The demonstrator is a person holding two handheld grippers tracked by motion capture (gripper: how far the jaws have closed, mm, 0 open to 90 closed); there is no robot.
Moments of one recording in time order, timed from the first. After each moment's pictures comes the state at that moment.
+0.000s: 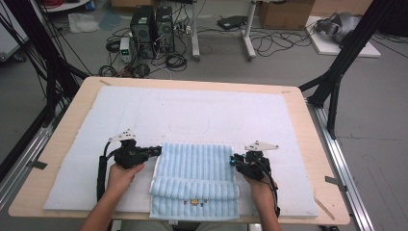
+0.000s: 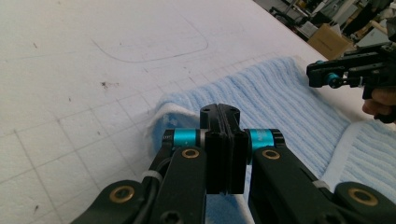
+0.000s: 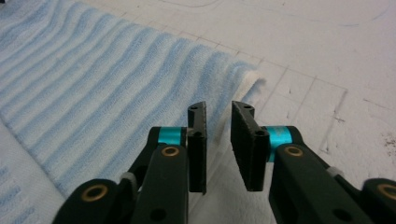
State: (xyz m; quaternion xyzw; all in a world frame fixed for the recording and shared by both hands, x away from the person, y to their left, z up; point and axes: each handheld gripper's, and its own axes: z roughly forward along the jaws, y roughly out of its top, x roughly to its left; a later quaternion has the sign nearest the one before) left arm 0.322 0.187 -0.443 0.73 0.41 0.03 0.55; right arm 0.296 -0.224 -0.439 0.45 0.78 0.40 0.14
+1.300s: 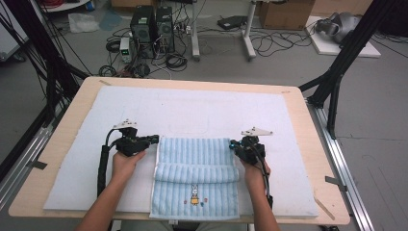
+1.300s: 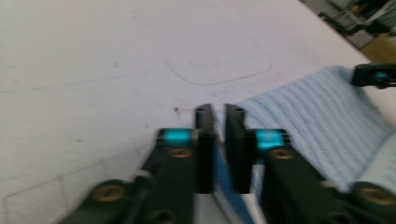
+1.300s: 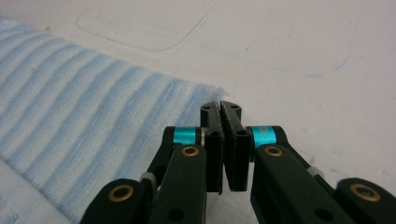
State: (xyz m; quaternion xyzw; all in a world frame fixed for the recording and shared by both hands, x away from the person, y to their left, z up) left arm 0.358 0.189 -0.444 0.71 0.48 0.08 0.50; right arm 0.340 -0.214 -0.436 0.48 0.76 0.40 0.18
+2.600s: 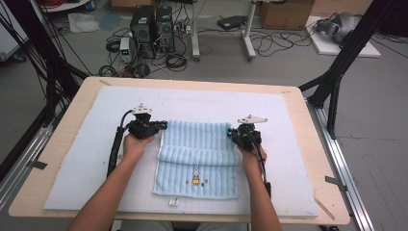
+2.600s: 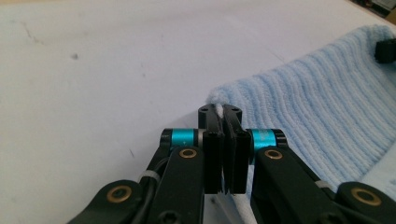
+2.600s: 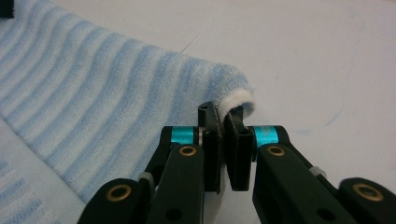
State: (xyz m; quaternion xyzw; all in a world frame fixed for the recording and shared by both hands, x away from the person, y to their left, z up) left arm 0.421 0.164 -0.436 0.76 0.42 0.13 0.49; right arm 0.386 -0.209 -0.435 0.46 0.77 0.40 0.20
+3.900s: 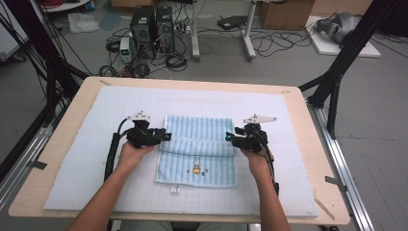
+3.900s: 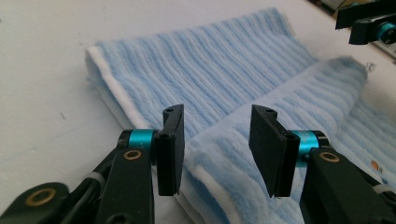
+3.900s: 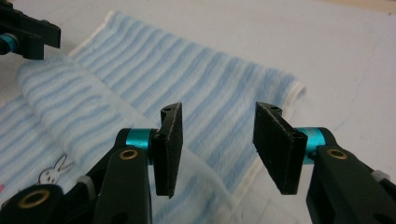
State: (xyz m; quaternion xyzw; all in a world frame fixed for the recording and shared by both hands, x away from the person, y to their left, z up) left arm 0.387 0.163 -0.436 0.77 0.39 0.05 0.49; right arm 0.367 -0.221 -0.410 0.43 0.78 0.43 0.16
